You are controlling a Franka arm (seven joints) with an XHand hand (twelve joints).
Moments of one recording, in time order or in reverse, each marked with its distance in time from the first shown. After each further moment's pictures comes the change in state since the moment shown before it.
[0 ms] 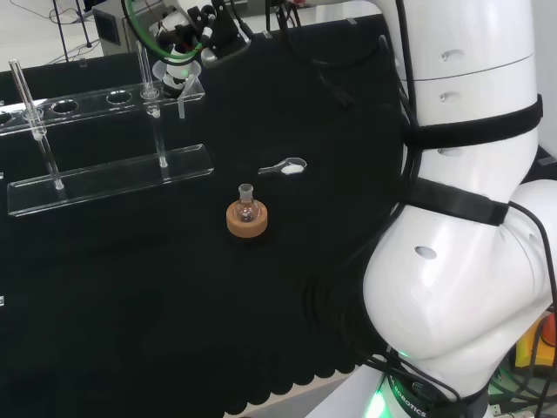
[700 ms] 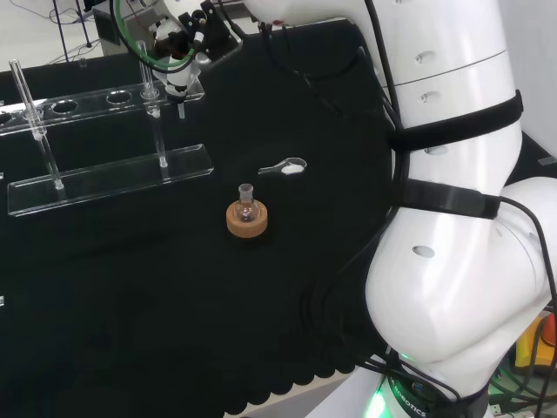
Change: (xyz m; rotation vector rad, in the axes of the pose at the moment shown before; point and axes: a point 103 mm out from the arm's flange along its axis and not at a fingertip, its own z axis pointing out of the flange) arm 0.003 0.018 0.005 0.041 -0.081 -0.007
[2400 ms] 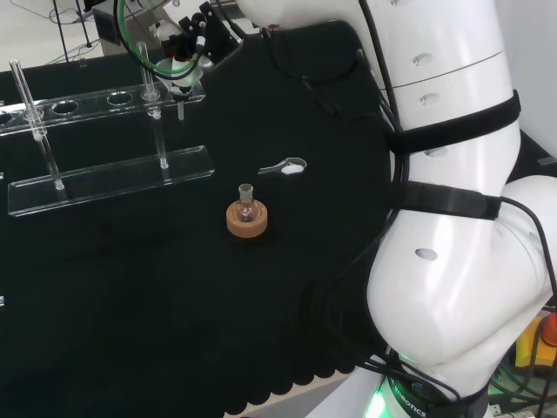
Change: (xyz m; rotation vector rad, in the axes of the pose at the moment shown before) arm -0.006 0.013 0.000 -0.066 -0.089 0.028
